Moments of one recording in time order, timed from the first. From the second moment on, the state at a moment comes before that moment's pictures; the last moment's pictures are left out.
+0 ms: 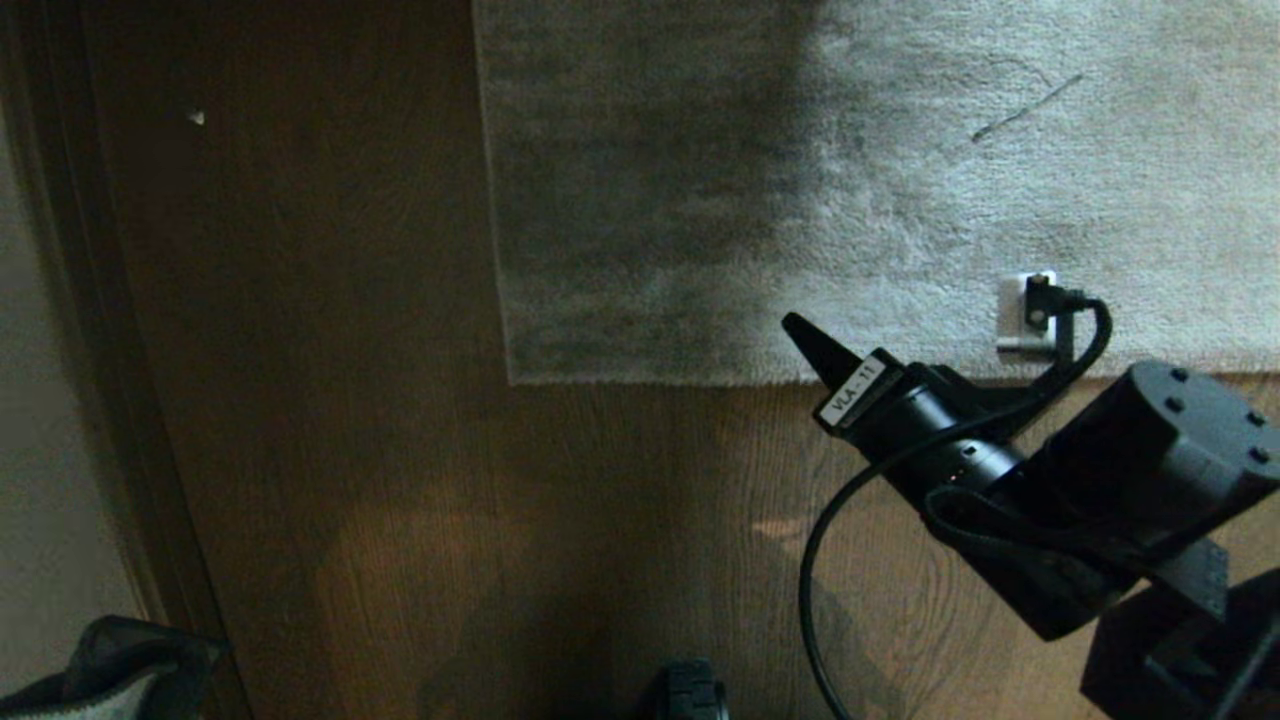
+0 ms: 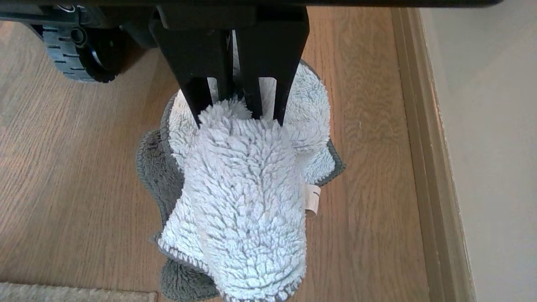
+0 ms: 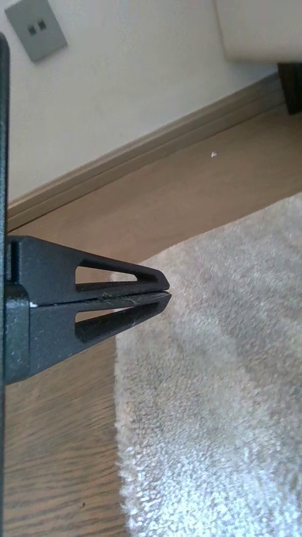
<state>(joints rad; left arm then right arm) -0.01 0.00 0.00 -0.03 0.02 -0.10 0.77 1.76 -0.55 -1.52 -0.21 0.55</state>
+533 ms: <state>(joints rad) -0.01 0.00 0.00 -0.03 0.02 -0.10 0.77 1.85 -0.57 -1.52 -0.21 0.55</state>
